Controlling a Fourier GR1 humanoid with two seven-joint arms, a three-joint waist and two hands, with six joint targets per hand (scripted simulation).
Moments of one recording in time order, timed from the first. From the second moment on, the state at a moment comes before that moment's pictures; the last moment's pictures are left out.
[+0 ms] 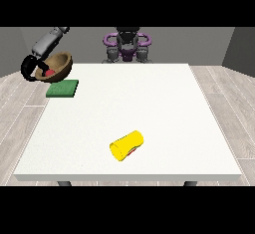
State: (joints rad) left arm -0.92 0.96 0.49 -0.96 0.49 -0.33 -0.11; right arm -0.72 -0.72 -0.40 -0.59 -0.01 0.20 -0.11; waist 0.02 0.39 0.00
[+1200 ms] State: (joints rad) left arm -0.88 0.98 0.51 -1.06 0.54 -0.30 -0.07; right arm -0.75 -0.76 -0.50 -0.41 -0.07 0.11 -0.11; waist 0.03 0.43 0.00
